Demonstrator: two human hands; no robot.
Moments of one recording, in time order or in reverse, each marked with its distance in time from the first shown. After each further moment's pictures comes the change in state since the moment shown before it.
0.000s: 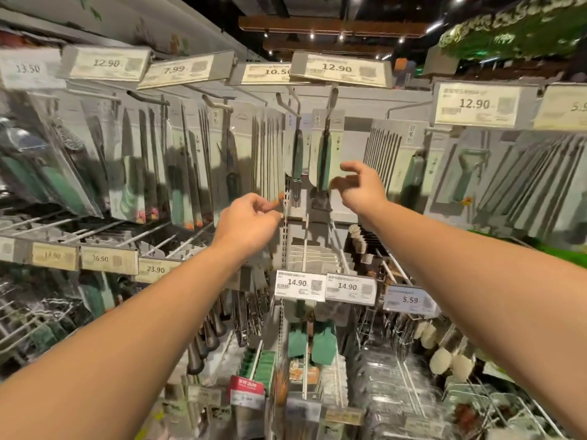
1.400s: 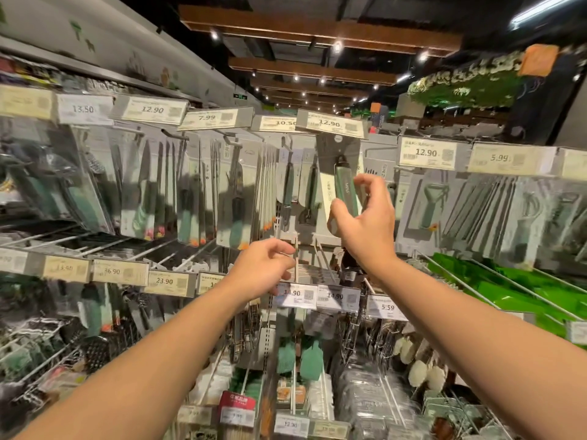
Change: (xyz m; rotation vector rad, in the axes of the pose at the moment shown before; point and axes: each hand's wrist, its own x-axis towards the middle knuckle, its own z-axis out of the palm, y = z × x) left_hand -0.061 0.003 -0.011 -0.185 -0.310 0.032; right_hand -0.113 -0.037 -0.021 -0.191 0.307 -0.573
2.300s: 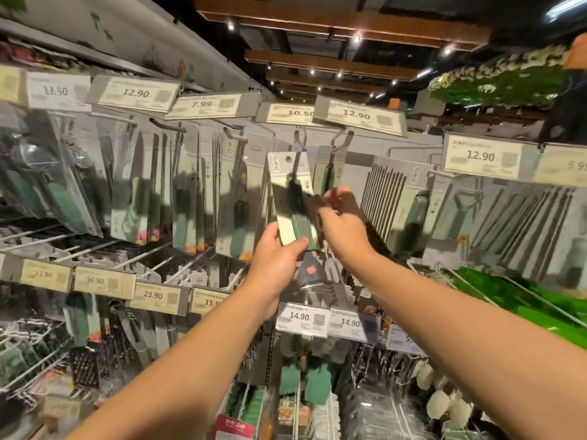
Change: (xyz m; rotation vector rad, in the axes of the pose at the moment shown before) left_hand 0.057 -0.001 0.026 -0.581 0.191 -0.042; right_hand 0.041 0.044 0.085 0.210 -0.268 0.351
